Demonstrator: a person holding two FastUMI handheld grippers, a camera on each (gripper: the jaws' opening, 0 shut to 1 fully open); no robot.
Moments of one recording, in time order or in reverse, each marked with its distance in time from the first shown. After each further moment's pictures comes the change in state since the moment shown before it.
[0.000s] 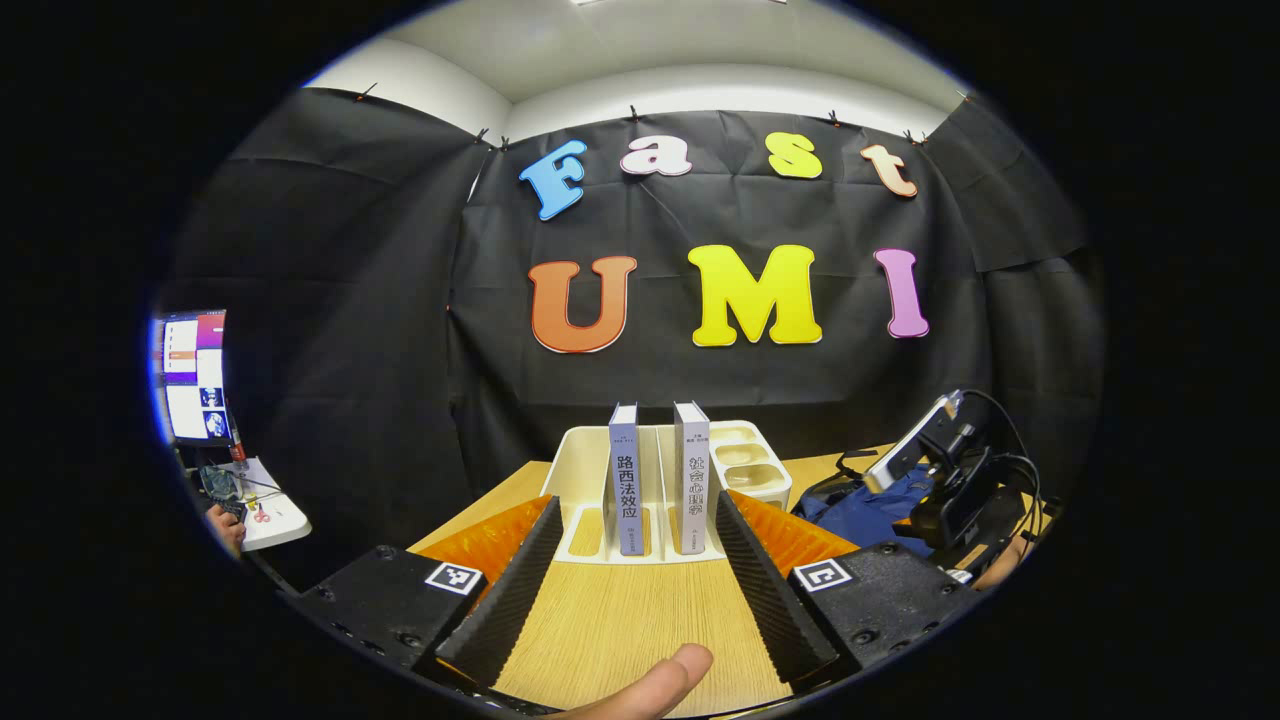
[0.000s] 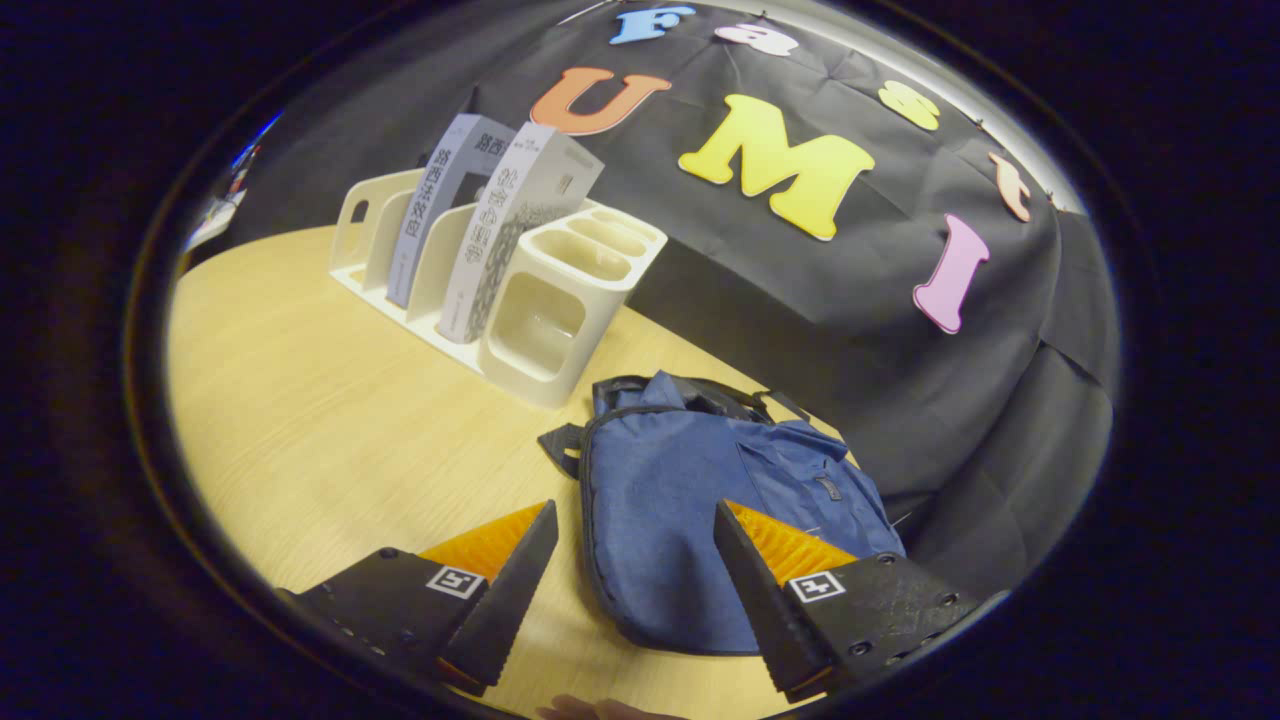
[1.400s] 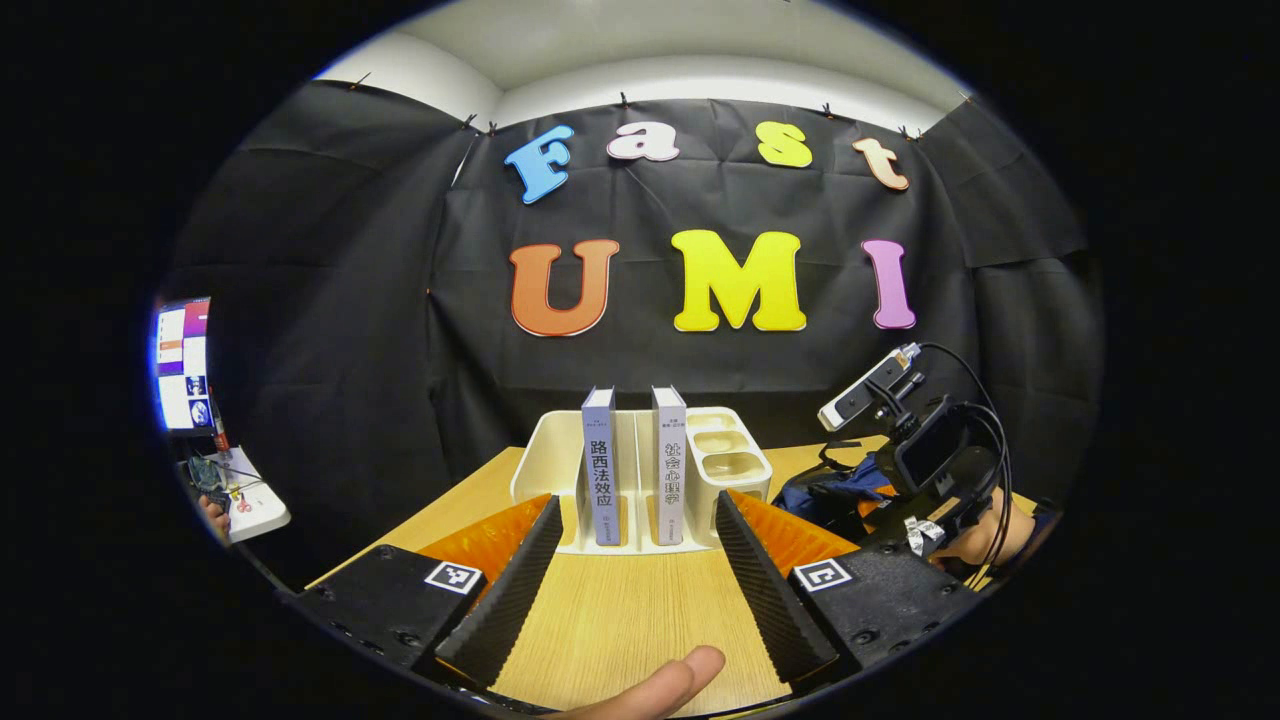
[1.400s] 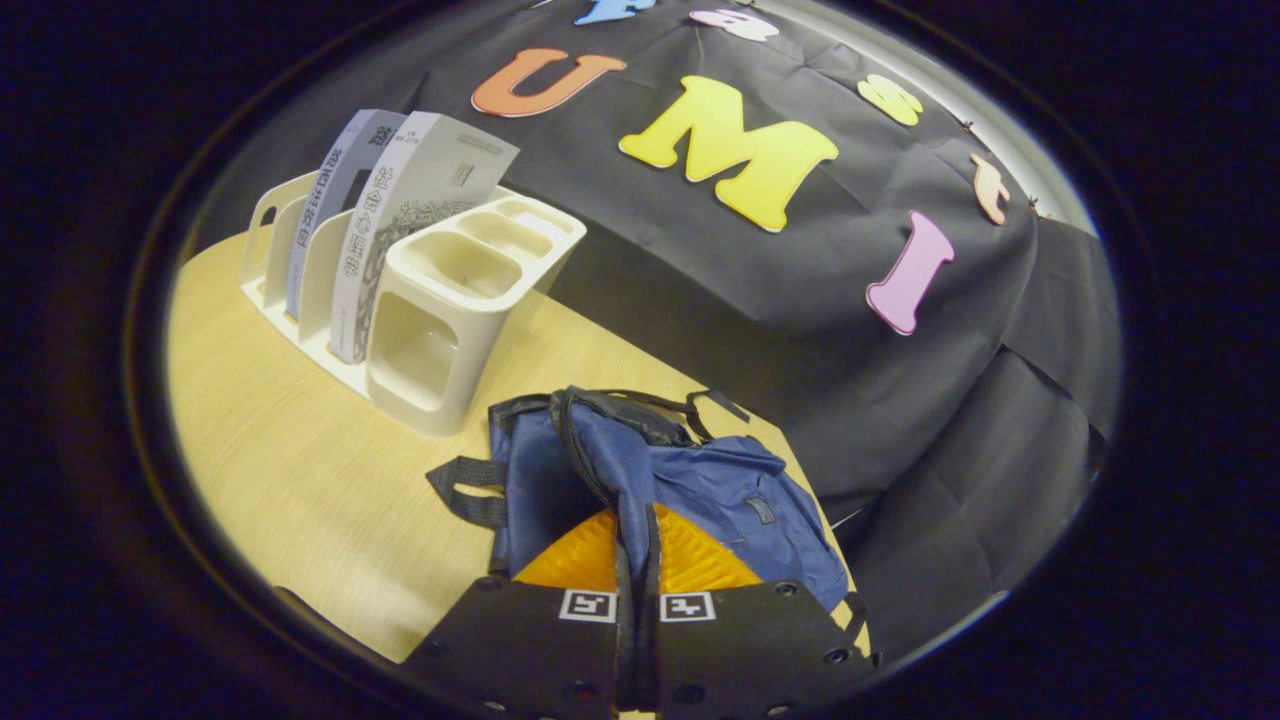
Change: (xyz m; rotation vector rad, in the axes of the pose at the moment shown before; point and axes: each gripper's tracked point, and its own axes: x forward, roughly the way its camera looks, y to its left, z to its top) left arm 0.008 -0.016 -0.014 -0.027 0.052 -0.057; right arm 0.019 -0.072 0.044 0.059 0.038 -0.149
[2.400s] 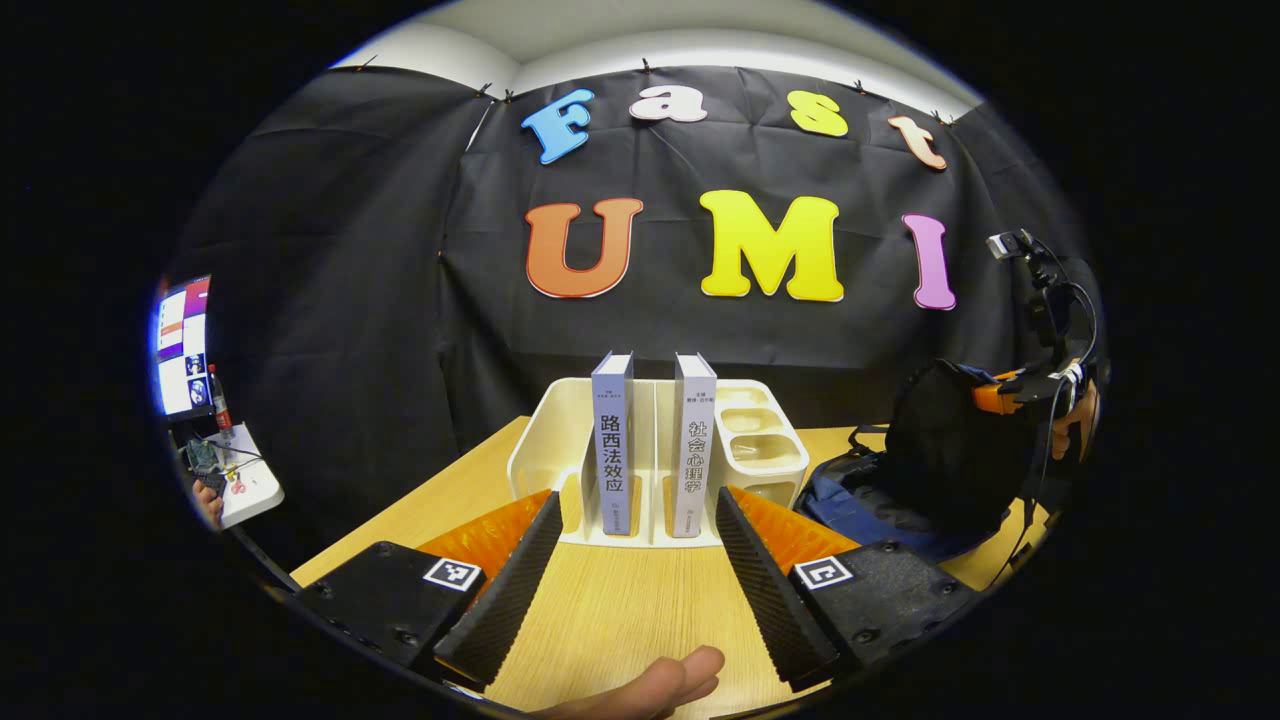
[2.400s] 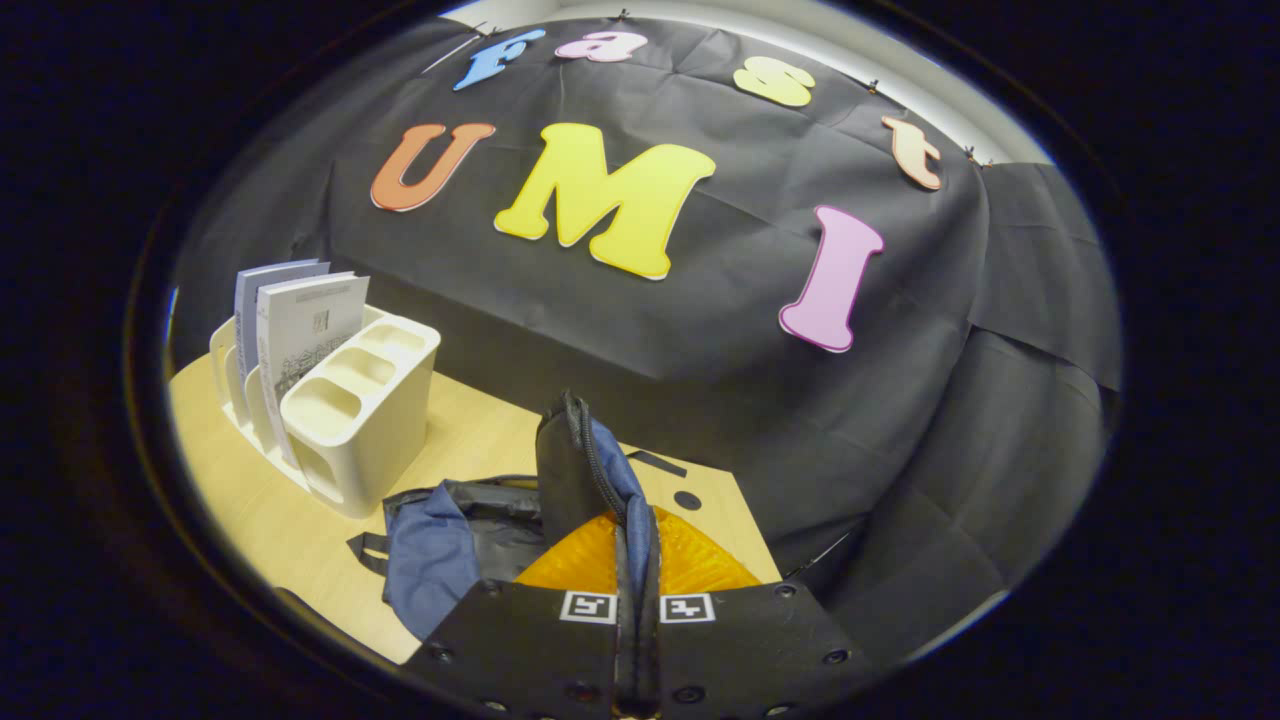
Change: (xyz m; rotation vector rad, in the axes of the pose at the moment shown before) left arm 0.060 0.007 -0.012 -0.038 0.105 0.069; right arm 0.014 -0.170 0.062 0.185 -0.142 0.022
